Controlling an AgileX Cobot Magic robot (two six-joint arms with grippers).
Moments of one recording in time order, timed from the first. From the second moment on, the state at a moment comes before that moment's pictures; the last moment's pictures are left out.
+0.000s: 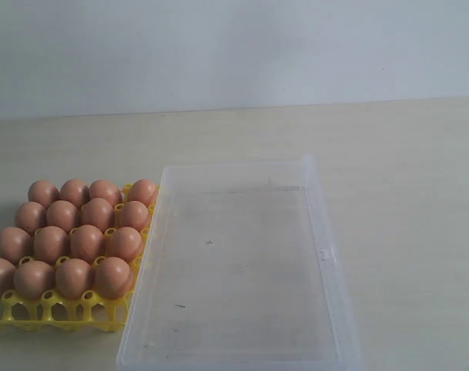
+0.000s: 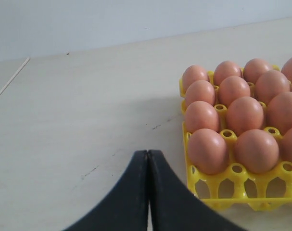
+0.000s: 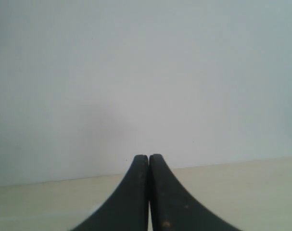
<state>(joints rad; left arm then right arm) 0.04 0.01 0.00 0.10 0.39 0.03 0.12 0.07 -0.01 0.17 -0.12 -0.06</state>
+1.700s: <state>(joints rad) 0.04 0.01 0.00 0.10 0.39 0.03 0.10 0.01 -0.01 0.10 0.03 -0.05</state>
